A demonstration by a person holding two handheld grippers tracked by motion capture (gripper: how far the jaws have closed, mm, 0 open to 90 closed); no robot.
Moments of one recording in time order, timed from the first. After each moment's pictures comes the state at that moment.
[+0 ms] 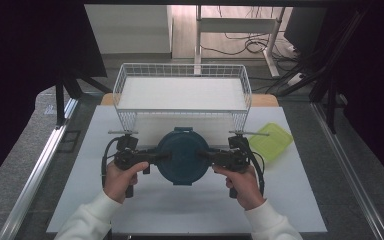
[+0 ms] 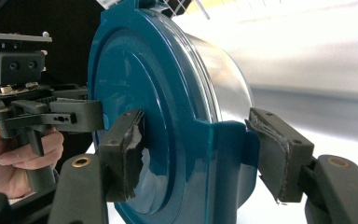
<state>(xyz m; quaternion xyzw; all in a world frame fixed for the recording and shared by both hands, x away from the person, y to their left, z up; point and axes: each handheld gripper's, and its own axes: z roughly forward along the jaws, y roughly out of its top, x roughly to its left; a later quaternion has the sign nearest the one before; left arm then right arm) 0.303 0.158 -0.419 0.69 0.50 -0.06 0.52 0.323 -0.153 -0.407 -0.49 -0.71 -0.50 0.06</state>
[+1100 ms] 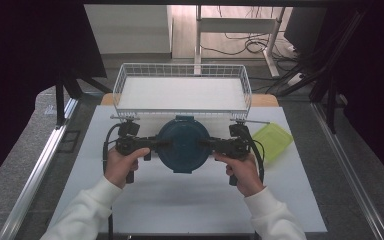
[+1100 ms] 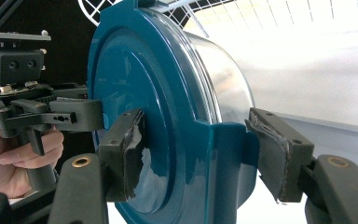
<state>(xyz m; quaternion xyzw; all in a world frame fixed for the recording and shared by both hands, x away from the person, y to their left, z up) 0.329 0.158 -0.403 0.70 0.49 -0.06 0.52 0.348 -0.152 -0.394 -0.49 -0.71 -0.51 0.06</state>
